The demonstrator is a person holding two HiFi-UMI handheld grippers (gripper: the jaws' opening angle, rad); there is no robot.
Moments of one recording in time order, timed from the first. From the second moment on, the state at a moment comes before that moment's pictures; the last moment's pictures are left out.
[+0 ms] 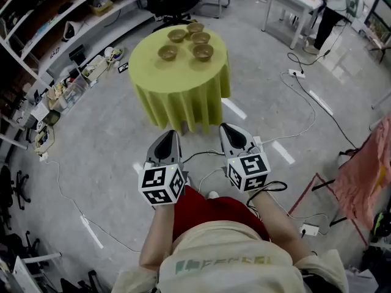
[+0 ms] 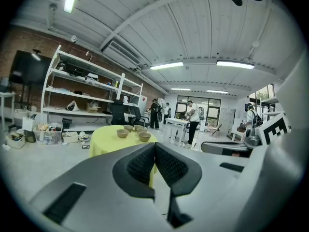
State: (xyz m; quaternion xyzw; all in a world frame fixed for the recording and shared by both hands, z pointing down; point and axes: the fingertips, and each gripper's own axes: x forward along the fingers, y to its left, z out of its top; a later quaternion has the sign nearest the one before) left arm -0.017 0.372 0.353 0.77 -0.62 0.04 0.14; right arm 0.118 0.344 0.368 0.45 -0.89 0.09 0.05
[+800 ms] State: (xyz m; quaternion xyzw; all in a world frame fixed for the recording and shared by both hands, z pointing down) left arm -0.036 0.297 0.356 0.78 -0.61 0.05 0.14; right arm 0.094 0.279 0.365 0.46 -0.88 0.09 0.05
